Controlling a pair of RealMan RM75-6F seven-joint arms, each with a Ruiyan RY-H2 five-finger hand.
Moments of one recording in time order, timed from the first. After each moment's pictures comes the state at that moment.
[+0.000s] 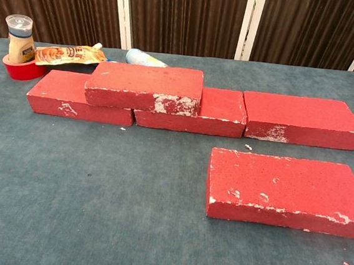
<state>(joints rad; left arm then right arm) -0.33 -1.13 -0.06 -1.70 1.25 1.45 0.33 0.11 -1.16 0.01 -1.84 -1.36 1.35 -0.30</state>
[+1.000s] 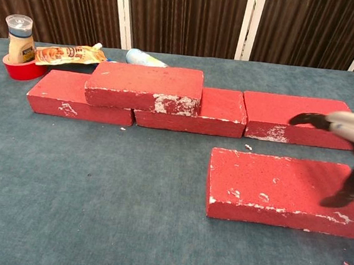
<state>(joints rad) -0.25 -1.13 -0.05 -1.69 1.26 1.38 0.28 0.47 -1.39 0.15 -2.13 -0.77 1.24 -0.85</state>
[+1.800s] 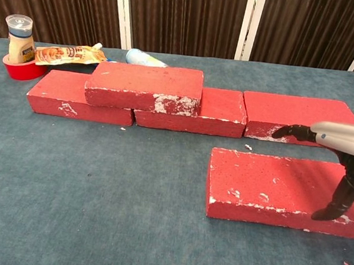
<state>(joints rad) -0.19 -1.22 -0.06 -1.65 1.30 1.46 0.31 0.57 -1.31 0.08 -2.14 -0.71 1.16 -0.77</state>
